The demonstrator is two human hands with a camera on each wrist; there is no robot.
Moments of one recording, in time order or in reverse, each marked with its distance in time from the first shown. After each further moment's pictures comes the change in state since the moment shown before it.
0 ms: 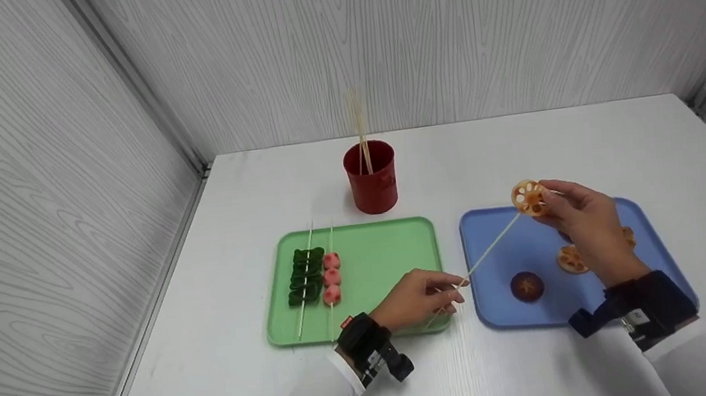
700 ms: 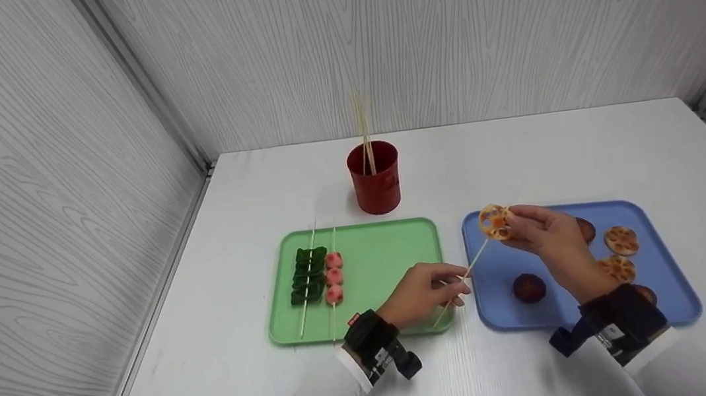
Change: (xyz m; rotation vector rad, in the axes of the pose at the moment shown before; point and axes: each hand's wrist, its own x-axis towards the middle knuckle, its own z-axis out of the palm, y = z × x) left_hand 0.003 0.009 0.003 -0.005 0.075 0.014; right_hand -0.006 0.018 0.033 -0.121 -0.115 0.078
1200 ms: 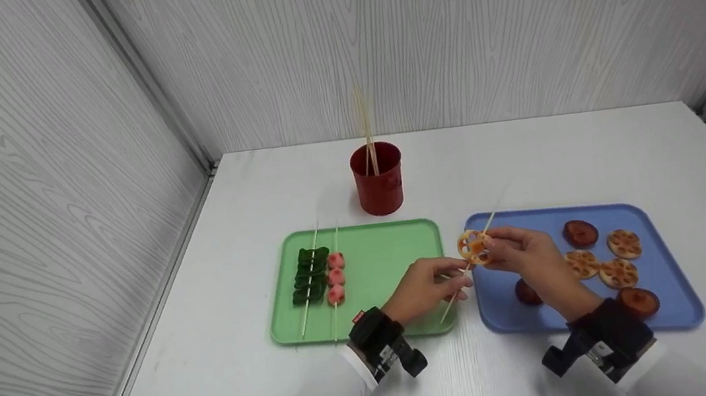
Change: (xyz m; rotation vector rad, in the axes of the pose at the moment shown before) left_hand 0.007 0.003 0.001 -0.024 0.059 -0.006; right_hand -0.006 0.016 0.025 -0.067 -0.100 0.013
